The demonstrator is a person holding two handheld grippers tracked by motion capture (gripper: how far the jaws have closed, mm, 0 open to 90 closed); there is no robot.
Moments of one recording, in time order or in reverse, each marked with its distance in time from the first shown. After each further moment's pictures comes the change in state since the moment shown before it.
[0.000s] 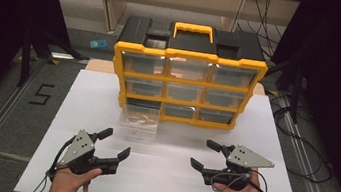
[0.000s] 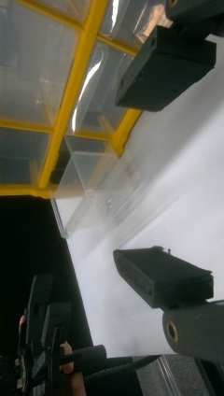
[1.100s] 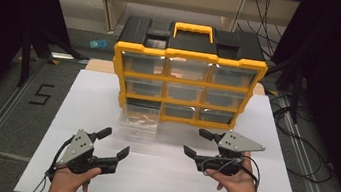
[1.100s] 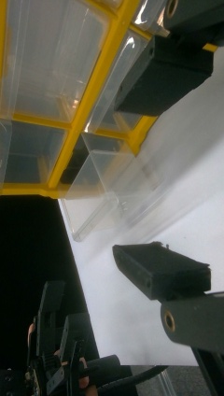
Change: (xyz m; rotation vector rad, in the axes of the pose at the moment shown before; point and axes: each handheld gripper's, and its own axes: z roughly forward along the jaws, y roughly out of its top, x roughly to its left) left arm 0.001 0.000 0.000 -0.004 0.011 -0.011; right arm -0.005 0.027 0.023 0.023 0.005 -0.022
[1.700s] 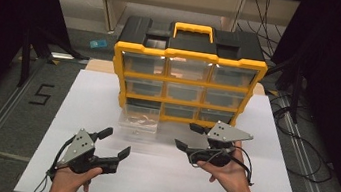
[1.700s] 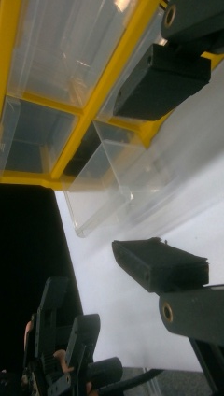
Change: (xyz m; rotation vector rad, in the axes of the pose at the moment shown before) left arm 0.000 0.000 0.002 0.003 -0.004 -0.005; right arm 0.002 0.019 0.023 0.038 0.030 -0.043
